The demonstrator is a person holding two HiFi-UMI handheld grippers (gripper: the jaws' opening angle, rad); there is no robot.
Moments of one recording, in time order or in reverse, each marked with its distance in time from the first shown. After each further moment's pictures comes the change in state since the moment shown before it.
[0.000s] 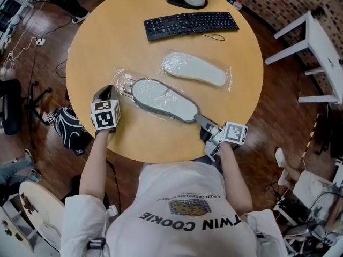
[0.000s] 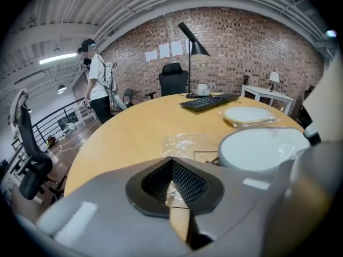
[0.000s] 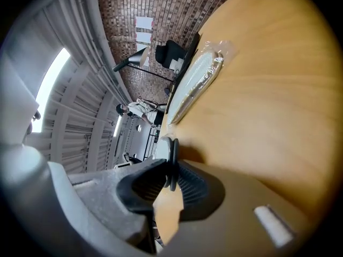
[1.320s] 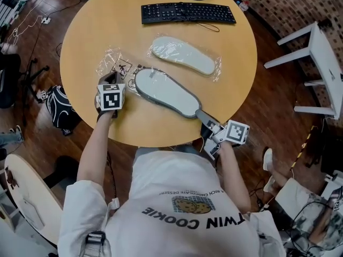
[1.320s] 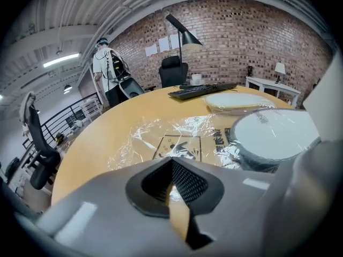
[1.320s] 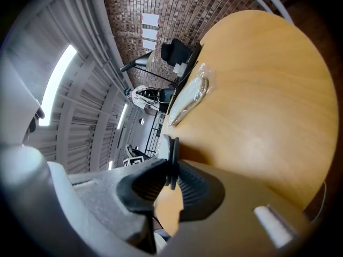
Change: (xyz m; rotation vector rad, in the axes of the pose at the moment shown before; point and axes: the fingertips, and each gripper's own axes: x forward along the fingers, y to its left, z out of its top) left arm 0.002 -0.074 -0.033 0.011 0.064 0.084; right arm -0.080 -0.015 0.003 -0.049 0.069 0.015
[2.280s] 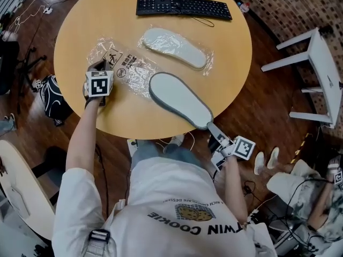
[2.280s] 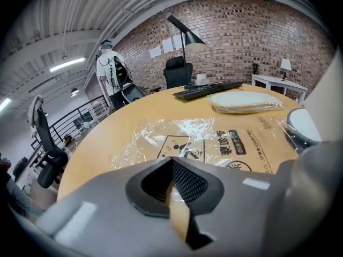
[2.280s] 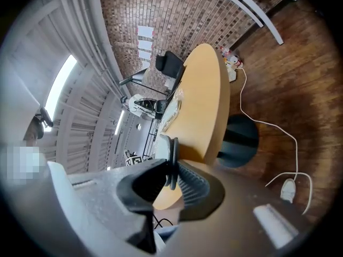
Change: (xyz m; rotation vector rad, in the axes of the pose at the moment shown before) left arm 0.001 0.001 0.003 0.000 -0.009 0.072; right arm -0.121 -0.051 -0.011 0.071 -0.059 -0.068
